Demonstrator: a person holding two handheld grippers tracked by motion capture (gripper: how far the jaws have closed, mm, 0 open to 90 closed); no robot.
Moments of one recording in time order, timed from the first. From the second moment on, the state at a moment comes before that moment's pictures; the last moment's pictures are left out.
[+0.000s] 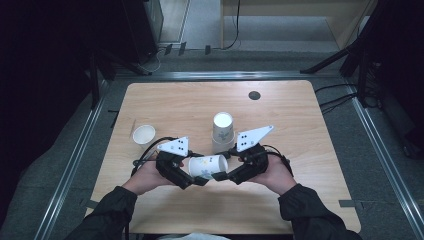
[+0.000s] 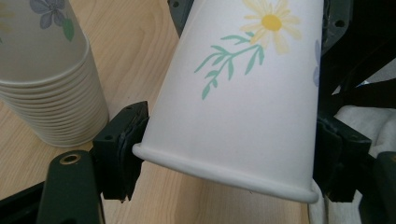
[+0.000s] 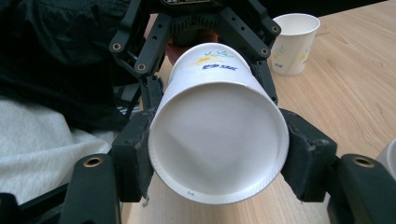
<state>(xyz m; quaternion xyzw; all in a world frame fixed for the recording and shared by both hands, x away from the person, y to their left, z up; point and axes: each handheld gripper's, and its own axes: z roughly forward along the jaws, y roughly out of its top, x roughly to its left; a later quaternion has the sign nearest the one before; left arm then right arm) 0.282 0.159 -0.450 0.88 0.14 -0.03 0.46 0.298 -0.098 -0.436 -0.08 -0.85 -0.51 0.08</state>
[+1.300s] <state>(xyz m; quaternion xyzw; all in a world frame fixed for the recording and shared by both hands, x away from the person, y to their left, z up) 0.288 0.125 -0.458 0.96 0.09 -0.02 0.26 0.291 -0.087 -0.469 -0.08 -0.90 -0.43 0.04</state>
